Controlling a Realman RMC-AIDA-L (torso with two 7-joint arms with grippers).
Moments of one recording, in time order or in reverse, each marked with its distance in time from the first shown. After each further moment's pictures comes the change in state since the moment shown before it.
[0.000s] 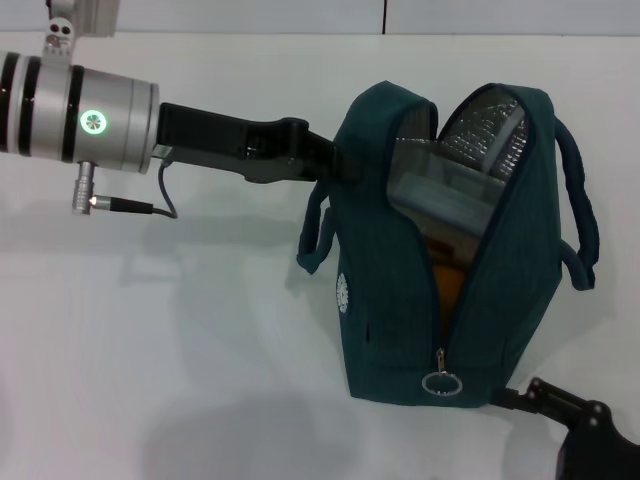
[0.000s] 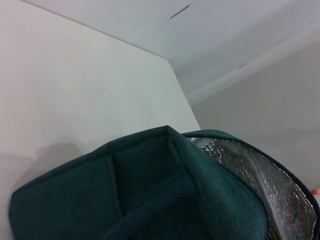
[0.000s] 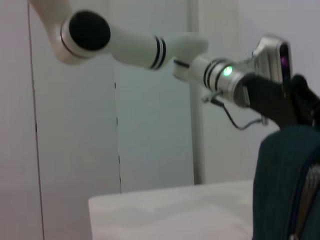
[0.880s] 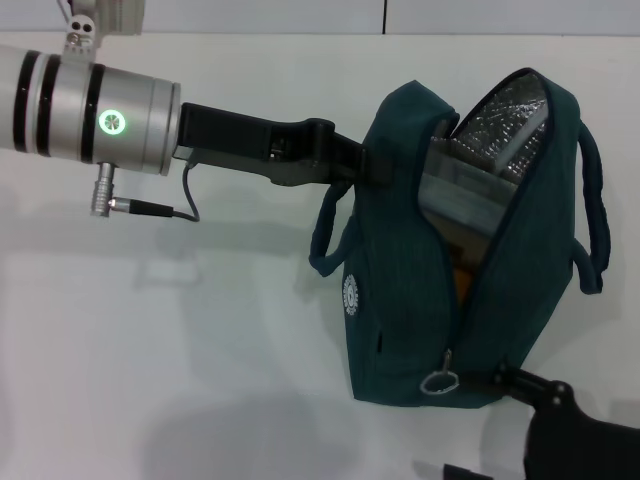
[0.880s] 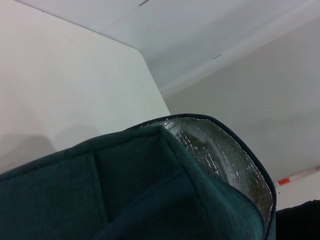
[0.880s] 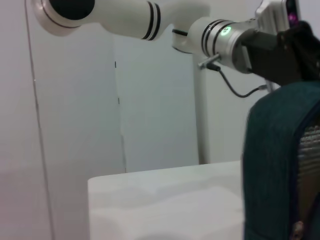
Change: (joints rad) left arm 0.000 -0.006 0.064 0.000 -0.083 0.013 -0.005; right arm 0.065 0.007 -0.143 0.008 0.117 0.108 0.037
